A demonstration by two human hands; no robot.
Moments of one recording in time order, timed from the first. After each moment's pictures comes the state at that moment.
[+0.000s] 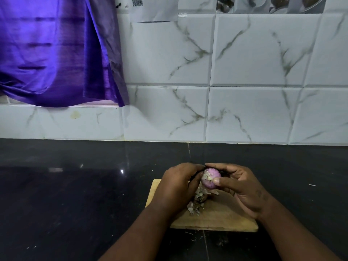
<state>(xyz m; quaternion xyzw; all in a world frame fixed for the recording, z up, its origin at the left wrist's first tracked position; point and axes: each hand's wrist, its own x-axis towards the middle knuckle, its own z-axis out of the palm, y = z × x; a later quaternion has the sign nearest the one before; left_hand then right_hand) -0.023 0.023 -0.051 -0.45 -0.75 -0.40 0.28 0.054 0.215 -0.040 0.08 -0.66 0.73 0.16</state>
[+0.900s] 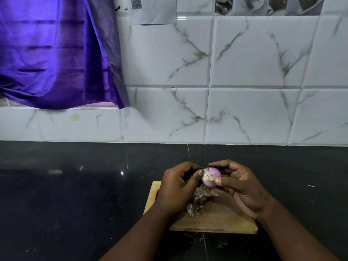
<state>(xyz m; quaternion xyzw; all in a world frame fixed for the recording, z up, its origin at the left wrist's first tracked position) -0.020 0.029 -0.057 -0.38 -0.69 -0.61 0.11 0.051 0.218 -0.042 0.09 -0.63 0.75 0.16</state>
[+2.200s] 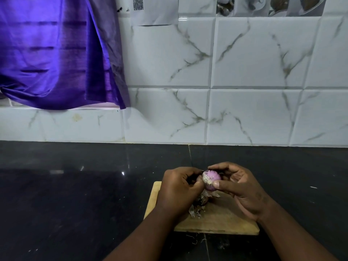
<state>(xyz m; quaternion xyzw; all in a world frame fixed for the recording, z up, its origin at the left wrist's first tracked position) -0.016 0.031 -0.056 -0.35 -0.74 -0.55 0.18 0.050 0.215 -0.042 0.10 -0.67 0.71 0.18</state>
